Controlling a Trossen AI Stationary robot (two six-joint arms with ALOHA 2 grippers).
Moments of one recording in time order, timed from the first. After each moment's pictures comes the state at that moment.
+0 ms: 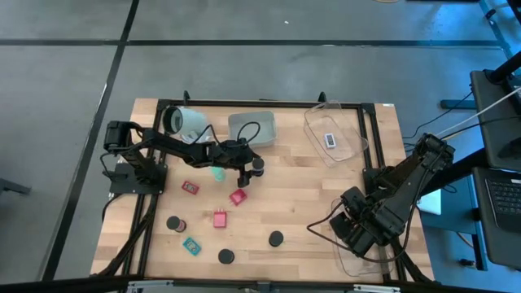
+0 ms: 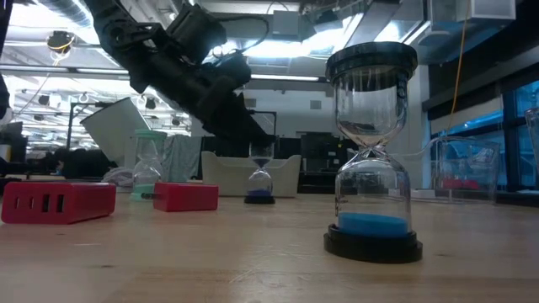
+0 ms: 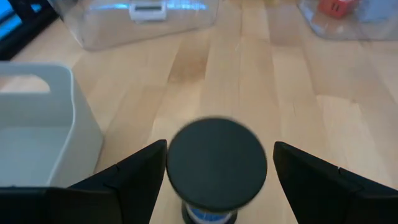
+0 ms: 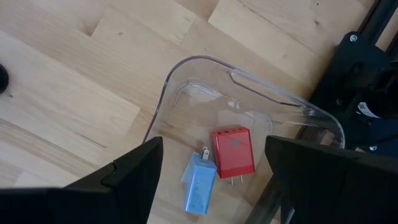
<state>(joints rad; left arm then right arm) 0.12 1.63 0.70 0.40 -0.03 -0.02 0.86 1.55 1.39 -1.57 0.22 1.90</state>
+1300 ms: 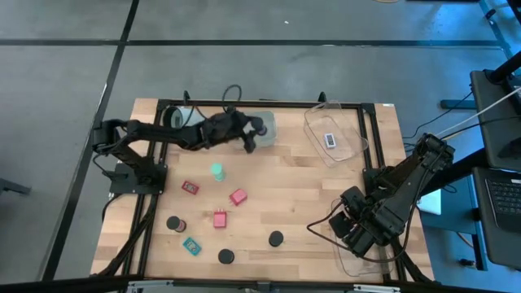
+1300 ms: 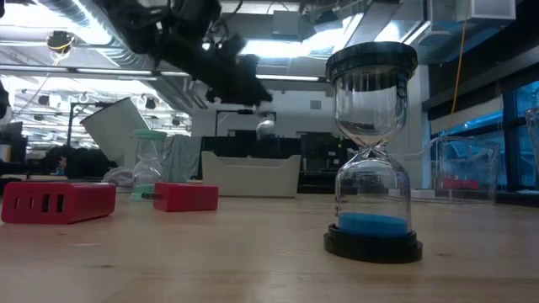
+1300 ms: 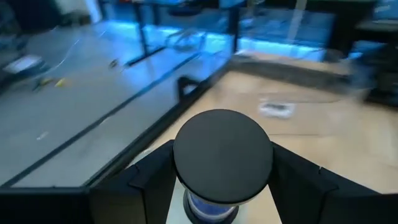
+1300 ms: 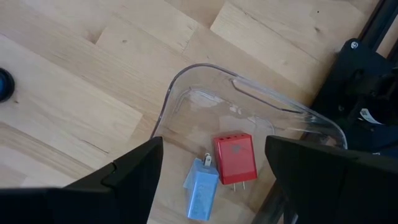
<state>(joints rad) 0.31 1.50 0.80 0.40 -0.27 -0.07 0.86 1.55 1.39 -1.57 0.25 1.90</state>
